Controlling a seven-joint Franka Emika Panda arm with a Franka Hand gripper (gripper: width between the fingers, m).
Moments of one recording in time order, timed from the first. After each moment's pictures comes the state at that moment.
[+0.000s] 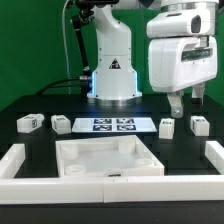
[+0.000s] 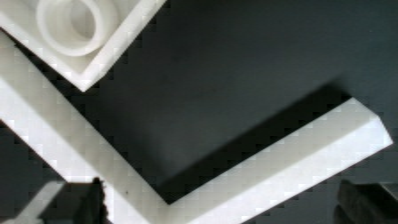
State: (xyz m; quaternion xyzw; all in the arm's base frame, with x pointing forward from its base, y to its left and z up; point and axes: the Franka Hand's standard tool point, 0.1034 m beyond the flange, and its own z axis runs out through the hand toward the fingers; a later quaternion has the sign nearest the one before) arm 0.569 0.089 0.104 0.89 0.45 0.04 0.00
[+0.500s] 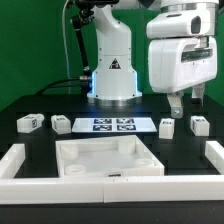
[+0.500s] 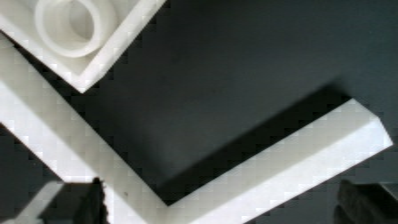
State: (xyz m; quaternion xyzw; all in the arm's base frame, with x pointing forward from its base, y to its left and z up) arm 0.569 0.089 0.103 0.89 0.45 0.04 0.00
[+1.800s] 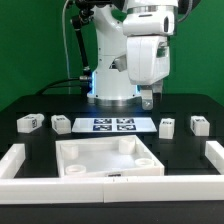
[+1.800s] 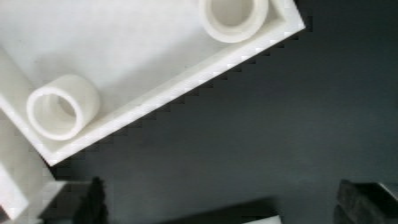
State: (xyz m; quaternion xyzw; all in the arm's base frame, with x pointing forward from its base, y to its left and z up) arm 0.512 0.037 0.102 0.81 0.58 0.05 0.02
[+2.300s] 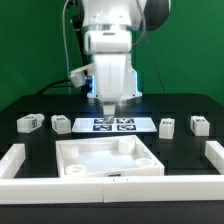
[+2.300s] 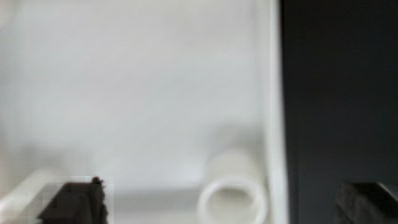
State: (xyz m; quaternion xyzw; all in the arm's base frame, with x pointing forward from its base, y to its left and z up) arm 0.490 -0.049 0.062 0.70 0.71 0.02 0.03
